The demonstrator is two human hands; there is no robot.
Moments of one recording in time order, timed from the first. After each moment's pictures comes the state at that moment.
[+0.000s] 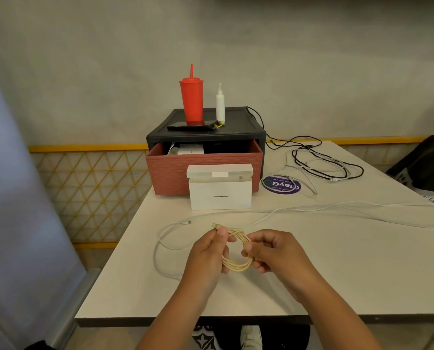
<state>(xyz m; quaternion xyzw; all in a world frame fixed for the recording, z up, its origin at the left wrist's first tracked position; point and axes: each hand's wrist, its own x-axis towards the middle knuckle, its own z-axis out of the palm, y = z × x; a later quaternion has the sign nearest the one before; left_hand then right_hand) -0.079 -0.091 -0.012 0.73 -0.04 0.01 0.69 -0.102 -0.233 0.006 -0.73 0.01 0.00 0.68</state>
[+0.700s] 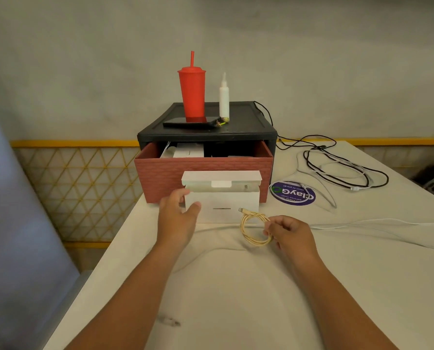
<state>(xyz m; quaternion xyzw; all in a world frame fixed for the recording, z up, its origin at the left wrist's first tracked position) 0.063 -0.067 -0.005 0.81 0.04 0.16 0.56 0.020 -0.268 -0.028 -0.74 0.12 -0.13 0.65</state>
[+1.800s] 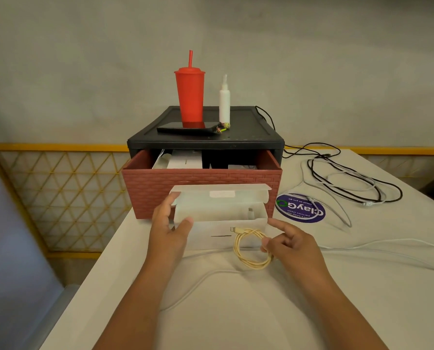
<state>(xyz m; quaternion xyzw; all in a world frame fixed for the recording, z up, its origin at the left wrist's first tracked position) 0.089 -0.055 -0.022 0.73 -0.04 0.16 0.67 0.040 -0.263 -0.020 -0.75 0.06 -0.12 0.65</state>
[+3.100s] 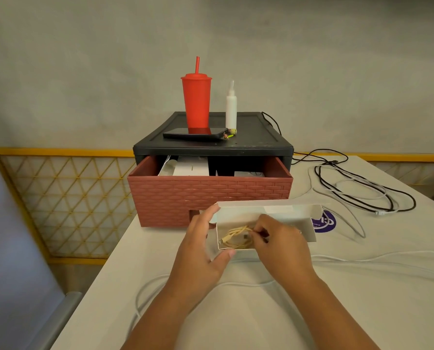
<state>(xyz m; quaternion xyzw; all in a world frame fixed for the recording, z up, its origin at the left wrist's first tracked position) 0.075 -0.076 -0.027 0.81 -0.19 0.17 0.52 0.079 -0.236 -0.015 -0.93 -0.03 -0.26 0.25</state>
